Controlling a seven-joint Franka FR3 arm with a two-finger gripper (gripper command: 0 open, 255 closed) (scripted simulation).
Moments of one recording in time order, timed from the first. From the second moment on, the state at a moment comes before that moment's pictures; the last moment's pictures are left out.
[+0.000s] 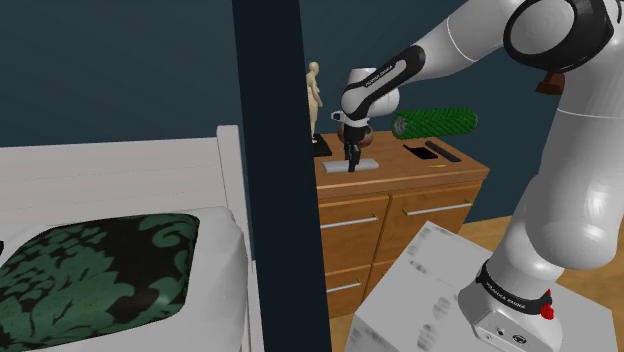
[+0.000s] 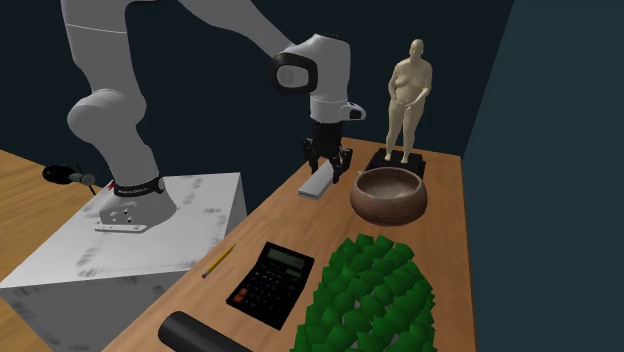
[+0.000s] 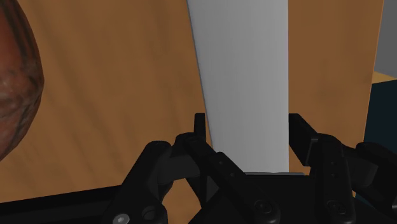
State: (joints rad) arm 0.11 0.18 -0.33 -2.14 0.09 2.29 -1.09
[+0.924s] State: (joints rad) arm 0.12 0.11 -0.33 -2.09 0.05 2.18 -1.07
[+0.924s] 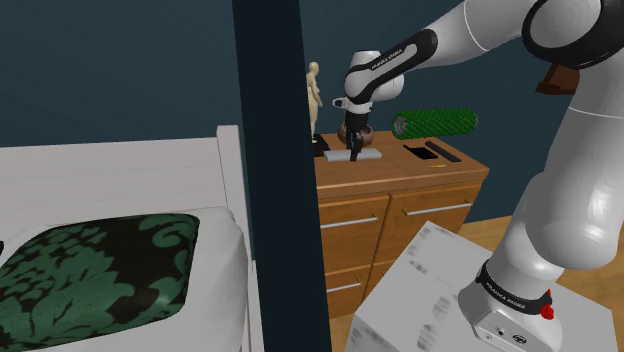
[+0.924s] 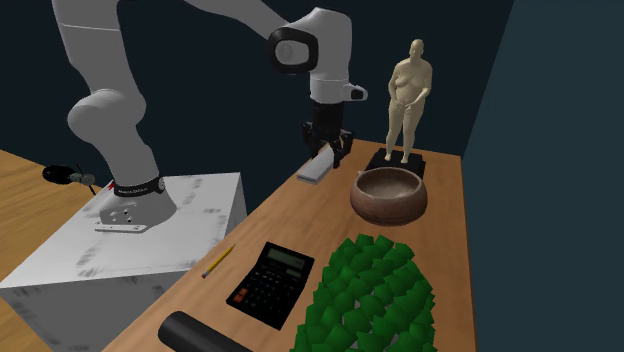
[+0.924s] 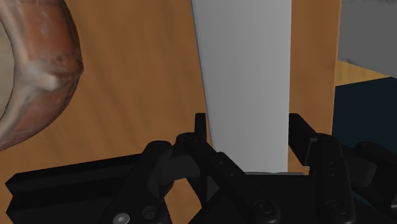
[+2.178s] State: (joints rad) arm 0.12 0.02 -0.33 -1.93 0.02 1.93 -1.04
